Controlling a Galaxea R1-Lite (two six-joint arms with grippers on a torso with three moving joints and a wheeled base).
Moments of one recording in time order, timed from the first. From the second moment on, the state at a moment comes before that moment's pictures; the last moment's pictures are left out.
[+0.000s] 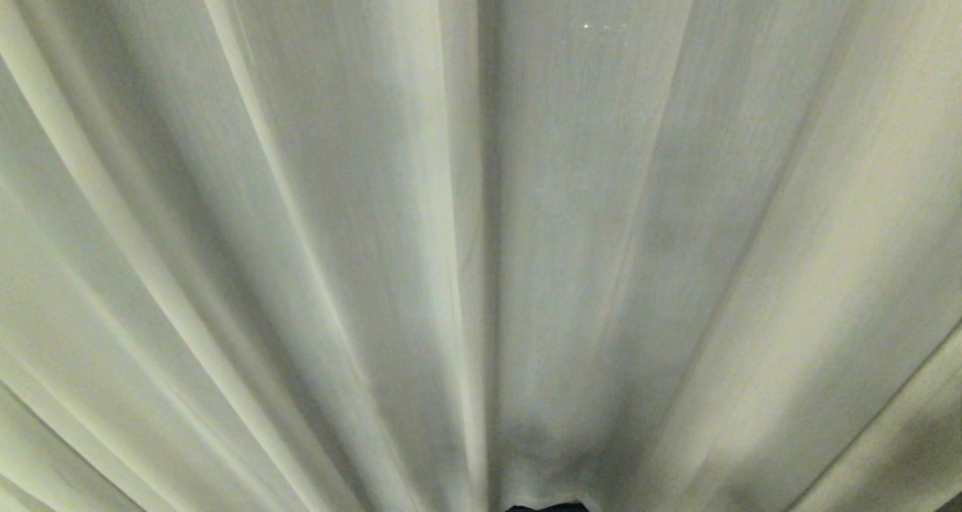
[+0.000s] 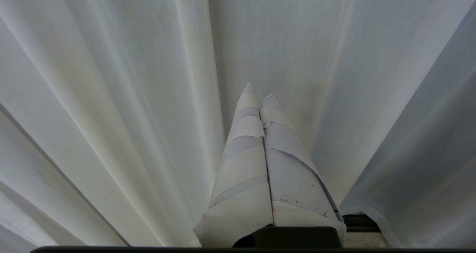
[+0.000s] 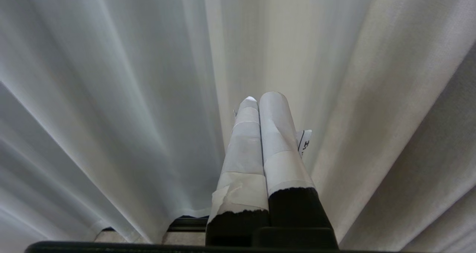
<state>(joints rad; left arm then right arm) 0.00 0.00 -0.01 0.04 0.00 0.01 0.00 0.00 0.00 0.00 -0.01 0.01</state>
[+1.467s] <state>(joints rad) 0.00 0.00 -0.01 0.04 0.00 0.01 0.00 0.01 -0.09 0.02 0.00 0.00</state>
